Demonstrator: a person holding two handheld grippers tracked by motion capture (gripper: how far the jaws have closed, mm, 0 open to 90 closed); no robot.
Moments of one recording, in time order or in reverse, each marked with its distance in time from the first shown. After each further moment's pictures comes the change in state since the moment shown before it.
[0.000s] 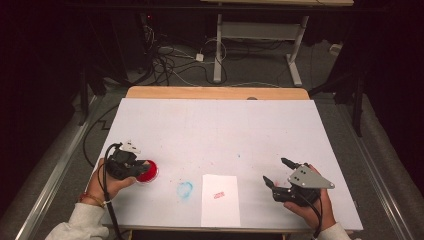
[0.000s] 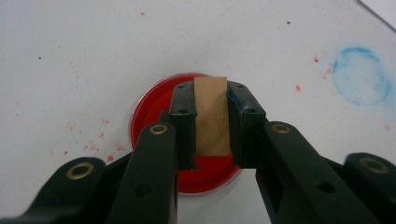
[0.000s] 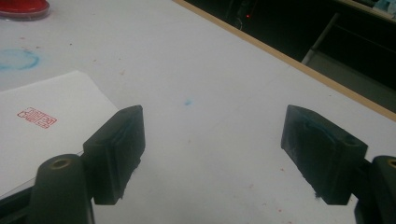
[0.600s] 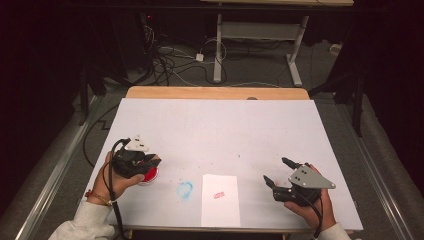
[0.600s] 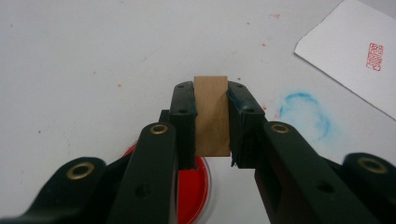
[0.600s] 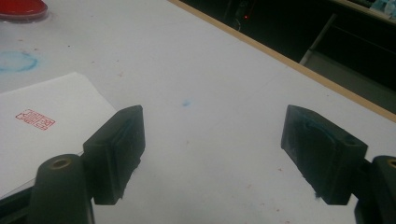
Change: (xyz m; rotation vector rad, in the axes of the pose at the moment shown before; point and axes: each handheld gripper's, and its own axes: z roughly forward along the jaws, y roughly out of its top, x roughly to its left) left arm -0.028 0.023 -0.022 -0.103 -0.010 0.117; right arm -0.001 0.000 -0.001 -0.006 -0.006 0.004
